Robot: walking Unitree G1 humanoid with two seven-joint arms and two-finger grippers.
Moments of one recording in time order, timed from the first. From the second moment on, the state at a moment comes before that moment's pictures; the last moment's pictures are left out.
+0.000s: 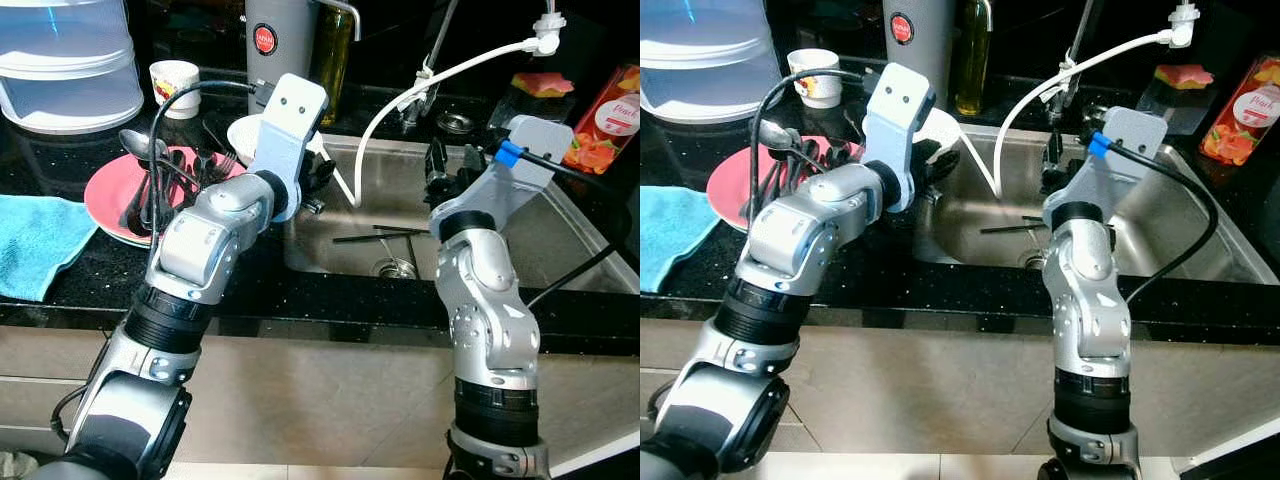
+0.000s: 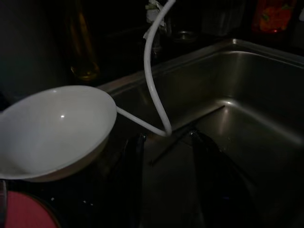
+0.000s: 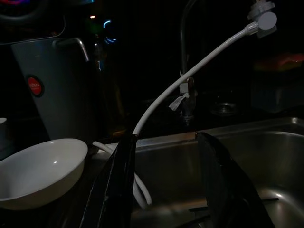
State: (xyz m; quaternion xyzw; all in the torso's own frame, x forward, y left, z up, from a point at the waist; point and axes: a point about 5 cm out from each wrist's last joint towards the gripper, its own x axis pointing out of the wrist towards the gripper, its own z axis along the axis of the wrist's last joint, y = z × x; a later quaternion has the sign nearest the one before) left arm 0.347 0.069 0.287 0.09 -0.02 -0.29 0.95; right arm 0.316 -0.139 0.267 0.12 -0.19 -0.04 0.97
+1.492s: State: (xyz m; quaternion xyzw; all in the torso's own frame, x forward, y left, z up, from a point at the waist) left arm 0.386 0.158 0.275 -0.07 0.11 0.09 0.99; right arm 0.313 -0.130 0.265 0.13 -0.19 -0.03 0.97
